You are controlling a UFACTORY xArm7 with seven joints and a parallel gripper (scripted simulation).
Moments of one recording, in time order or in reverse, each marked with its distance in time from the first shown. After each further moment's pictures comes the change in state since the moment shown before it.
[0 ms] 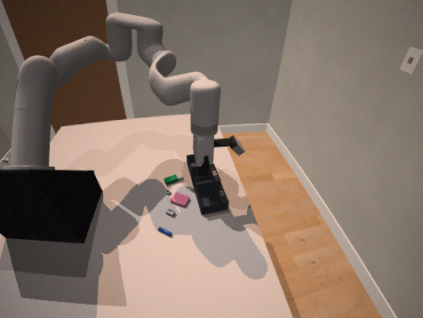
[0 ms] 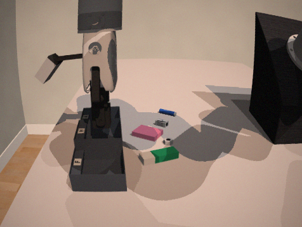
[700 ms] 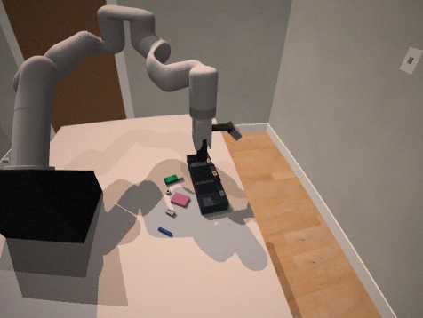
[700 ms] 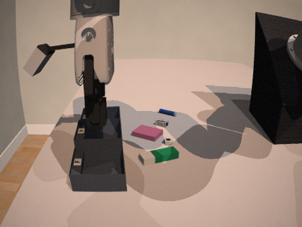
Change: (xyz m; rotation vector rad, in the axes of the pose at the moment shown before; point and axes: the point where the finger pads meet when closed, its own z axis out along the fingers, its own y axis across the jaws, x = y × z) arm 0.002 -0.044 -0.025 0.004 0.000 -0.001
